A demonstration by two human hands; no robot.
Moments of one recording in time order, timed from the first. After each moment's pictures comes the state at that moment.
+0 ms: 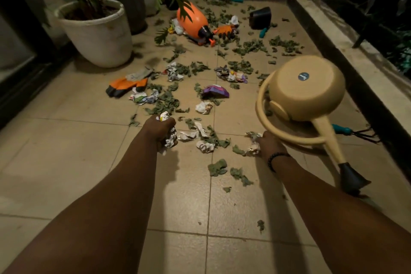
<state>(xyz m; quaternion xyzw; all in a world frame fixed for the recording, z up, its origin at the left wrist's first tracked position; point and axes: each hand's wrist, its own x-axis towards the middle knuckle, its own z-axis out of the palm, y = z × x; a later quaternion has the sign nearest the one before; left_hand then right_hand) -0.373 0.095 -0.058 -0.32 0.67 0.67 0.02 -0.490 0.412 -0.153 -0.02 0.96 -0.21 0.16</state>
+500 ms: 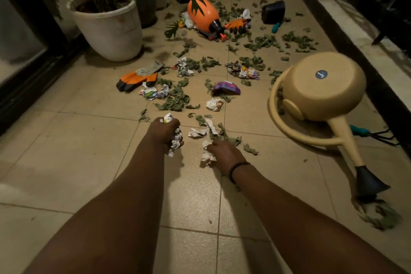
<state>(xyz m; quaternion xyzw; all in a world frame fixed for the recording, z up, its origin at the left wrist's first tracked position) -0.368 0.085 -0.081 -0.38 0.59 0.71 -0.02 -0.416 0.275 -0.137 -0.36 0.91 -0.05 0.17</state>
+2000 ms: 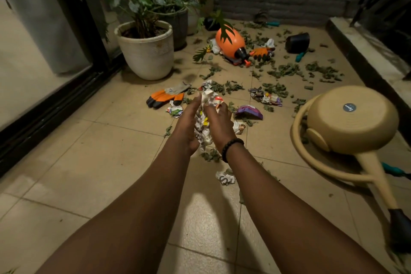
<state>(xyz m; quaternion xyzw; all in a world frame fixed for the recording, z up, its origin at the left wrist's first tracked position) -0.388 0.079 -0.023 -0.25 0.47 0.85 -0.07 -0.414 0.165 -0.007 -0.11 0.76 -0.62 0.15</state>
